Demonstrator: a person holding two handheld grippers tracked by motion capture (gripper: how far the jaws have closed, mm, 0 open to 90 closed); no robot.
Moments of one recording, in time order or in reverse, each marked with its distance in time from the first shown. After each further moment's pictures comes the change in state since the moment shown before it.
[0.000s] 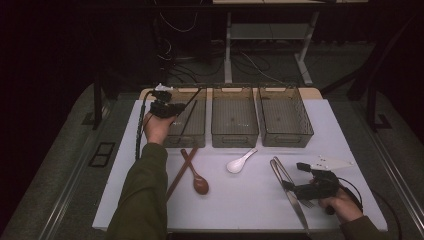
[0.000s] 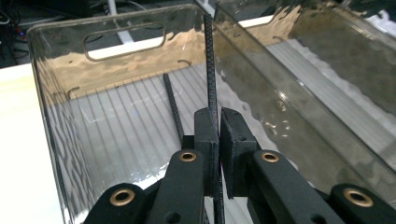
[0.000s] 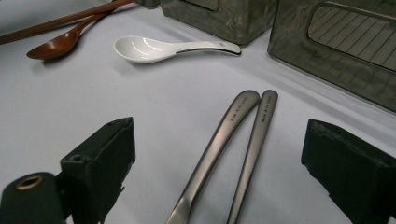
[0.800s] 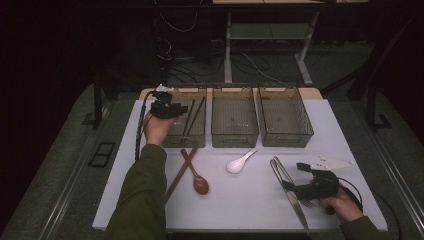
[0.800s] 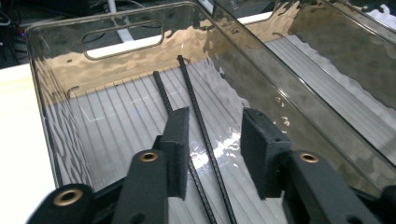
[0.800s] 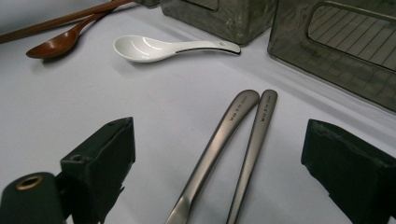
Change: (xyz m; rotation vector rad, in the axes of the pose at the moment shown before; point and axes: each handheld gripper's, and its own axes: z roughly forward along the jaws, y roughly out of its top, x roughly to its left) left arm -0.004 0.000 -0.003 -0.002 -0.003 0.028; right arm 0.000 0.000 0.000 0.001 -0.002 -0.001
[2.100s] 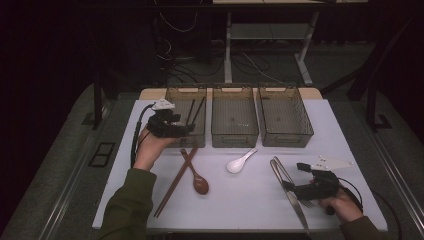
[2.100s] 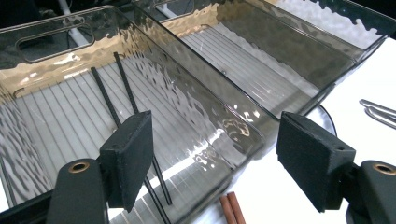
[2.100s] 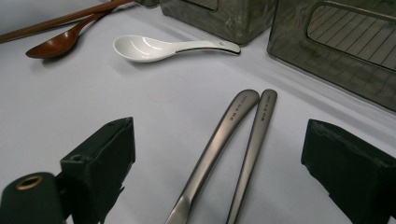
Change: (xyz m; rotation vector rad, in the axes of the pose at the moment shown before) left arm -0.052 -0.029 -0.058 -0.026 -0.120 0.123; right arm 0.000 0.000 0.000 -0.002 -0.002 -0.001
